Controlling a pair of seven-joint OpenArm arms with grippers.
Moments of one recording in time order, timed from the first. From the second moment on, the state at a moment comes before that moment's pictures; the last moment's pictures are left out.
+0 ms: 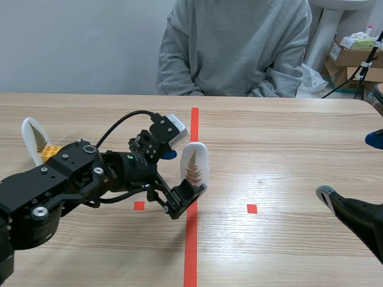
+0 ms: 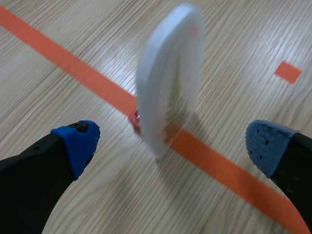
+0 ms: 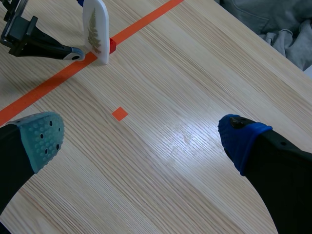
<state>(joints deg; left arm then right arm) -14.2 -9.5 26.4 59.6 2.4 -31.7 3.2 -45.5 35.2 22.4 118.2 17.5 35.0 -4.0</state>
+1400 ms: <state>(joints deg) -13.1 -7.6 26.0 62.6 4.8 -31.6 4.0 -45.5 35.2 22.4 118.2 17.5 35.0 -4.0</state>
